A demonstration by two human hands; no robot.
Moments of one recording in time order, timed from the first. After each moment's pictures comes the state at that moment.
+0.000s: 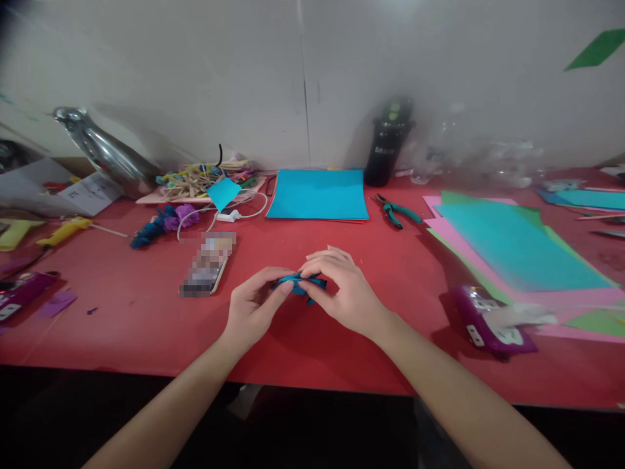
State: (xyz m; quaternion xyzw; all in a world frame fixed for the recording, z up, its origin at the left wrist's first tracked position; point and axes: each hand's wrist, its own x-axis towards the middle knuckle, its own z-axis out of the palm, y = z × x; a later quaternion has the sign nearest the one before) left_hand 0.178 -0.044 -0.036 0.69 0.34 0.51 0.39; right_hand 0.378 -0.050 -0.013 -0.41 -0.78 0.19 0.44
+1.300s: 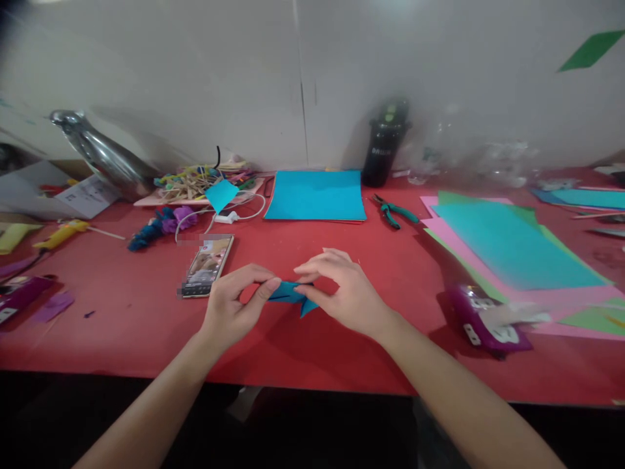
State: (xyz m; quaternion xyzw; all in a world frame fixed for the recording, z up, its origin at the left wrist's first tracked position) left_hand 0.163 -0.042 -0.002 0.79 0.37 0.44 0.22; right_hand 0.382 -0.054 -0.007 -0.41 -0.77 0.23 0.44
